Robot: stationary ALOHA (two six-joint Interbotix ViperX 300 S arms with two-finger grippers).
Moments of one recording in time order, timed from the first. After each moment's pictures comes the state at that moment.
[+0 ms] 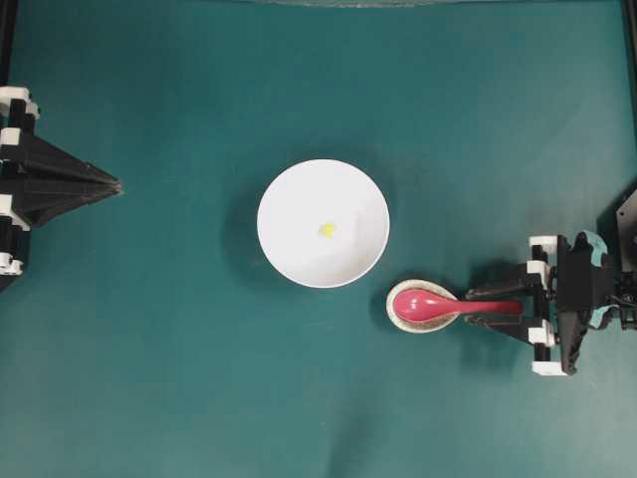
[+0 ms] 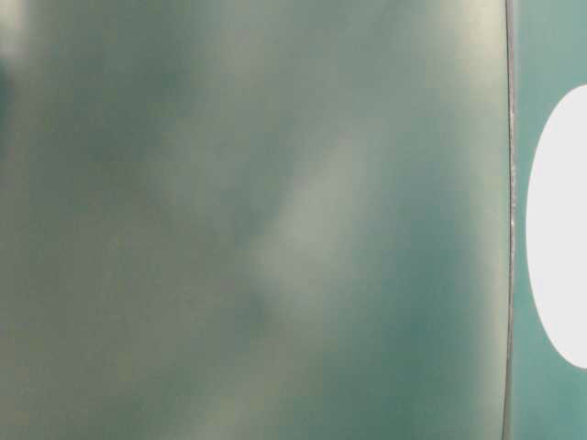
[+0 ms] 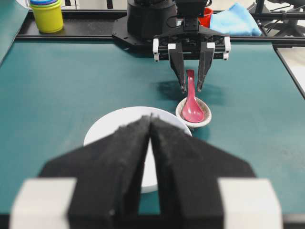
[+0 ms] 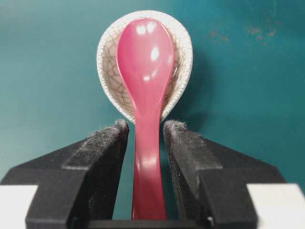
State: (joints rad) left arm 0.00 -1.00 1.18 0.01 -0.14 0.00; right arm 0.69 0.09 1.31 0.81 -1.04 0.00
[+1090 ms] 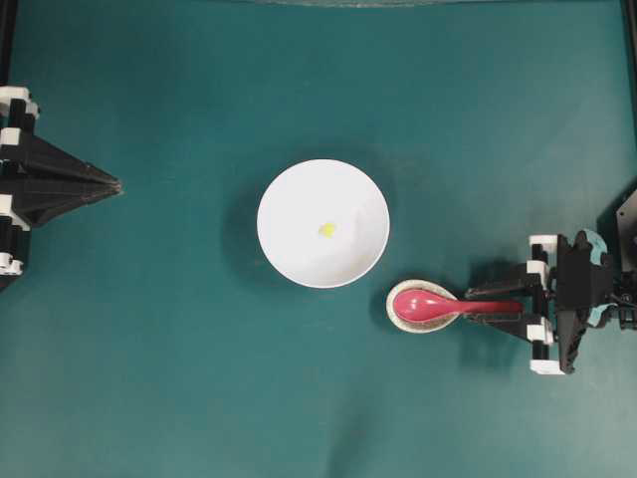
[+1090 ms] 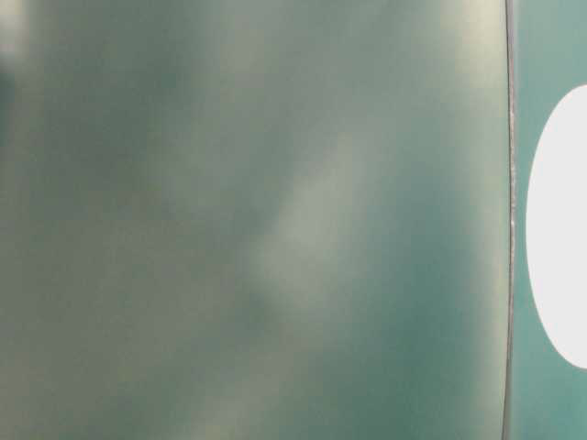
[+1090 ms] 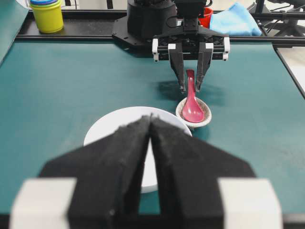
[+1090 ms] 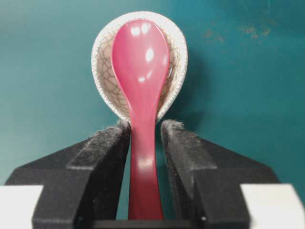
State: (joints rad) left arm 0.00 -1.00 1.18 0.01 -0.14 0.00; right arm 0.69 0.09 1.31 0.83 -1.04 0.01
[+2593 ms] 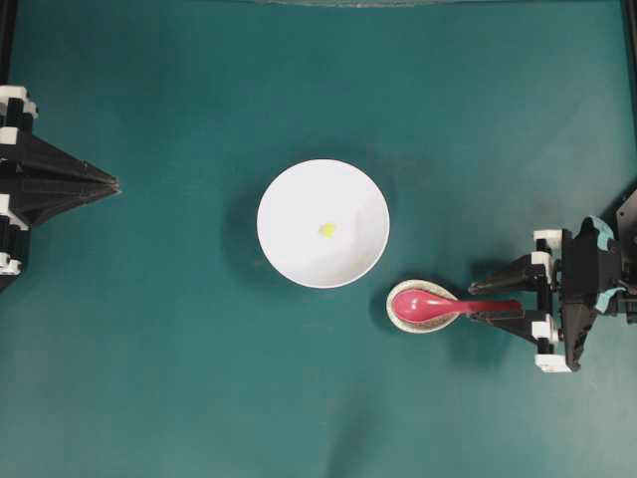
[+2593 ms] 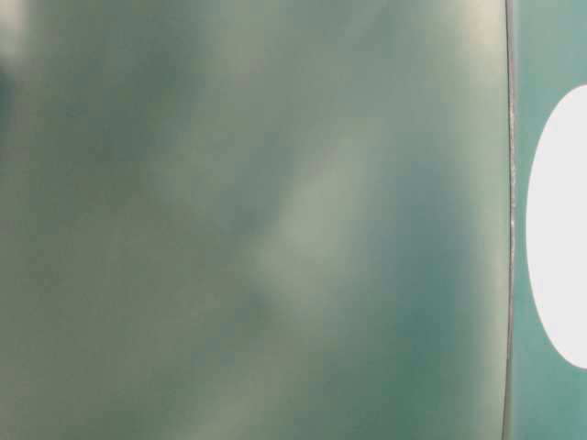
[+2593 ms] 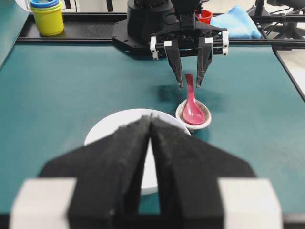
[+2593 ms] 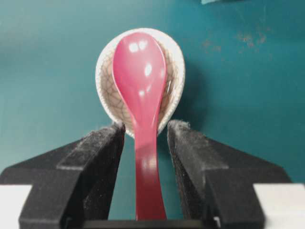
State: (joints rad) left arm 0.00 -1.00 1.18 0.01 -0.14 0.00; right arm 0.67 -0.02 1.33 0.83 -0.98 0.00
